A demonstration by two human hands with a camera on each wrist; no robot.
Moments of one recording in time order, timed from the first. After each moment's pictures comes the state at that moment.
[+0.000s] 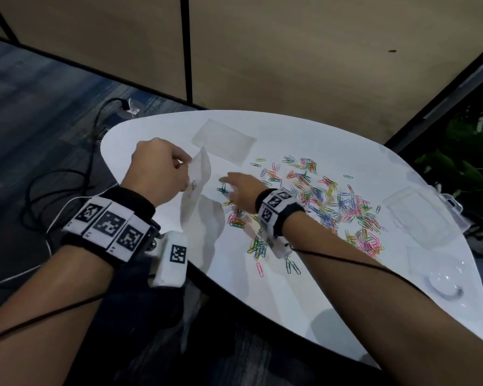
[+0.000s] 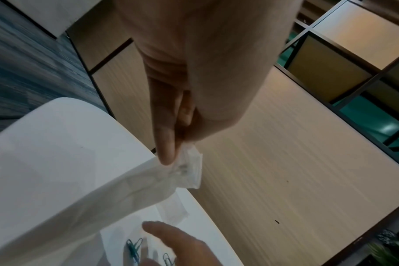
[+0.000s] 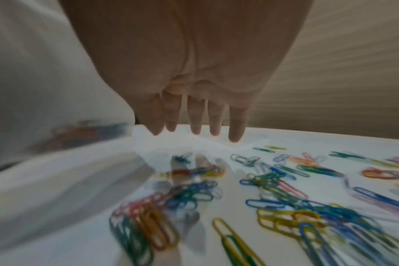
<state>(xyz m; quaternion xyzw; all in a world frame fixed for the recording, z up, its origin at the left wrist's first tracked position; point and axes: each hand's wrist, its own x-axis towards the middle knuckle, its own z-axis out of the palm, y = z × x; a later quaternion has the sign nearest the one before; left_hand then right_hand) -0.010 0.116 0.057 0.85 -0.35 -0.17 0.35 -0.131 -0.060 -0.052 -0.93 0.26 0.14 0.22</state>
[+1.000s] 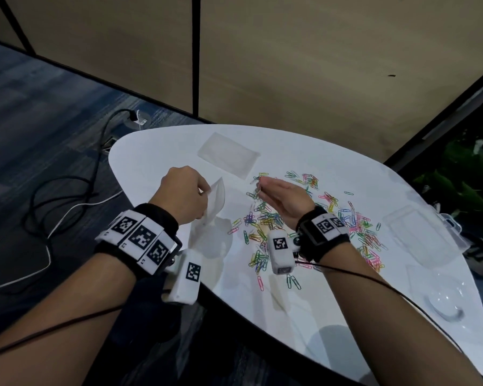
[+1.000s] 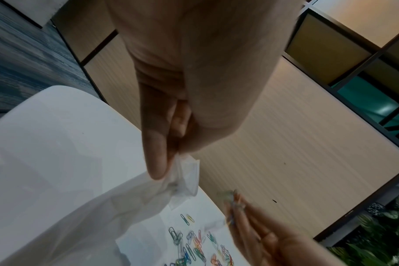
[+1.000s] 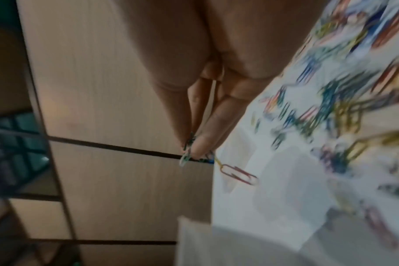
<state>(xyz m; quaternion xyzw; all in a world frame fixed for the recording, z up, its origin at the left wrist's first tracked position) -0.026 0.107 0.043 0.85 -0.37 -0.23 0.28 -0.187 -0.070 -0.011 -0.43 0.41 -0.22 0.77</state>
